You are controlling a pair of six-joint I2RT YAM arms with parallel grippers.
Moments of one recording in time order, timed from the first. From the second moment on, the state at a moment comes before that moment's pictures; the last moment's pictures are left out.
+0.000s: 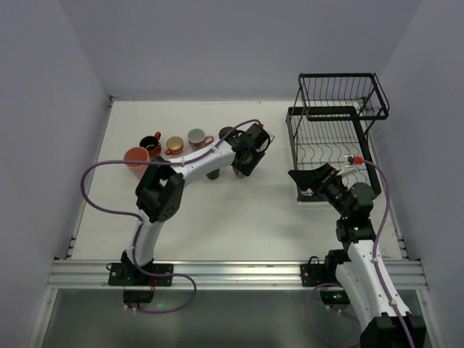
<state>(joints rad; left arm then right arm) -0.80 2.12 1.77 -0.76 -0.16 -0.10 0.02 0.62 0.30 0.26 -0.55 0.89</state>
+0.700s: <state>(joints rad) -0.81 1.63 1.56 -0.59 -0.28 -0.11 0.02 0.49 0.48 0.02 -0.51 0.79</state>
